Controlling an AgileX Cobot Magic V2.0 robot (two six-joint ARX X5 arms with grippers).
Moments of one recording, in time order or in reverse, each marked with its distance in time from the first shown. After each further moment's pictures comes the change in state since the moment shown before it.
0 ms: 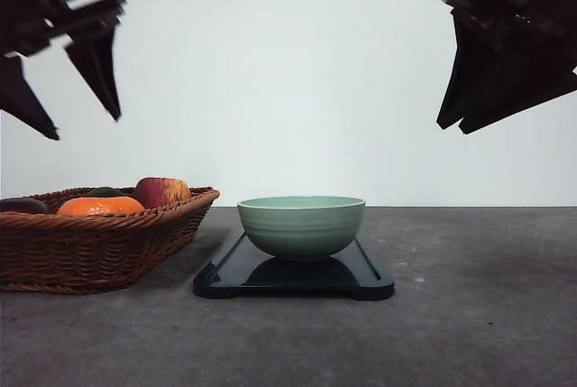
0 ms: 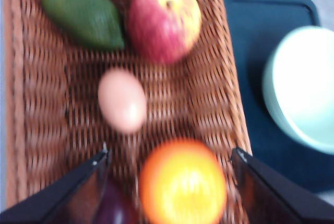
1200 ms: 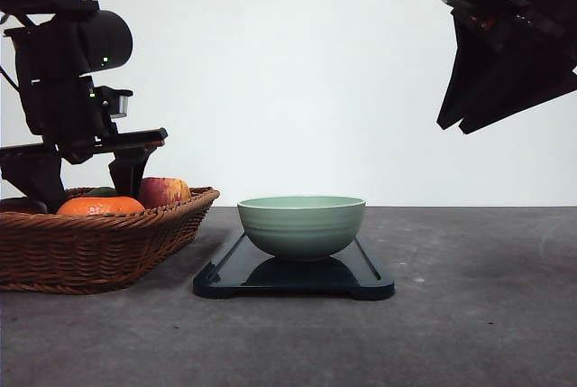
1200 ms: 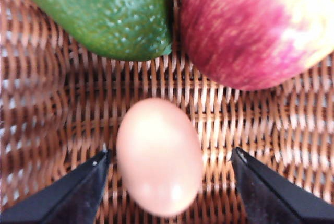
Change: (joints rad) left_arx -0.011 0.389 0.141 0.006 -0.127 -0.014; right_arx 0.000 0.000 0.000 0.000 0.000 -0.008
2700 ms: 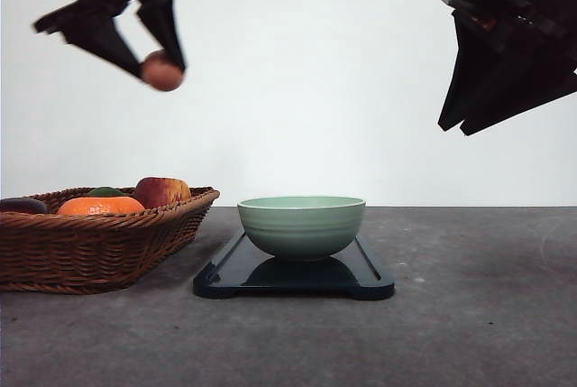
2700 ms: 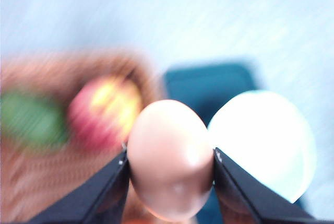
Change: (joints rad) left_arx -0.148 -0.351 0.003 0.152 0.089 0.015; right_arx 0.000 0.000 0.000 -0.008 0.000 0.000
